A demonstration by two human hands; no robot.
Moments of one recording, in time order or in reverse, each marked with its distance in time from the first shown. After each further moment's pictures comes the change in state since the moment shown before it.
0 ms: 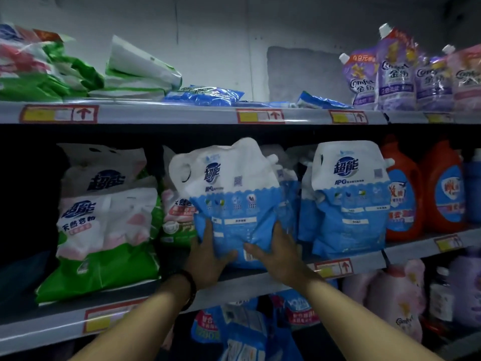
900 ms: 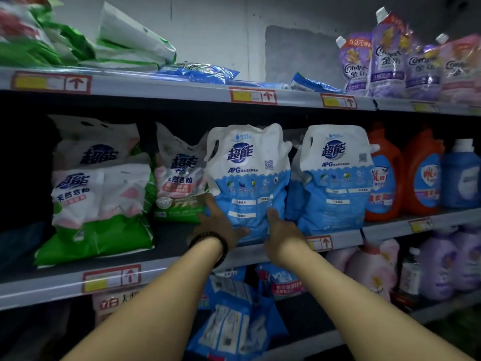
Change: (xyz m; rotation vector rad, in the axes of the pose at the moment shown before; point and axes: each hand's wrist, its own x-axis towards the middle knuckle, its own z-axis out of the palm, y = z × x) left_hand -0.007 0.056 0.041 0.192 0.077 -0.299; right_hand -0.039 -0.038 -0.041 -0.575 -0.278 0.340
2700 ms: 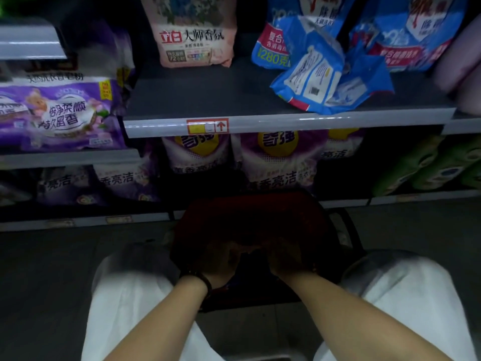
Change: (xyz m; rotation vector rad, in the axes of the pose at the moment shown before) left_hand -0.408 -0.473 0.146 0.173 -0.645 -0.224; right_hand -0.341 0.096 0.497 -0.015 -0.738 0.080
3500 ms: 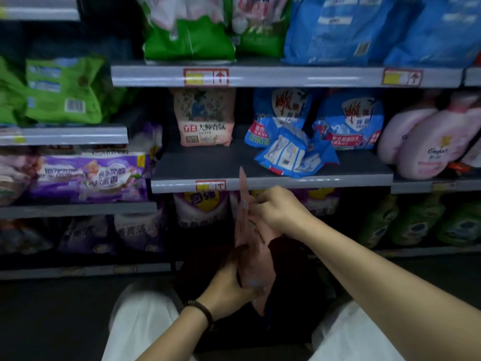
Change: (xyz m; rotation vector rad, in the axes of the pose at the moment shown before) left_hand -0.077 0.120 -0.050 -0.435 0.203 0.163; right_hand -0.113 -0.121 -0.258 0.170 0.297 -0.304
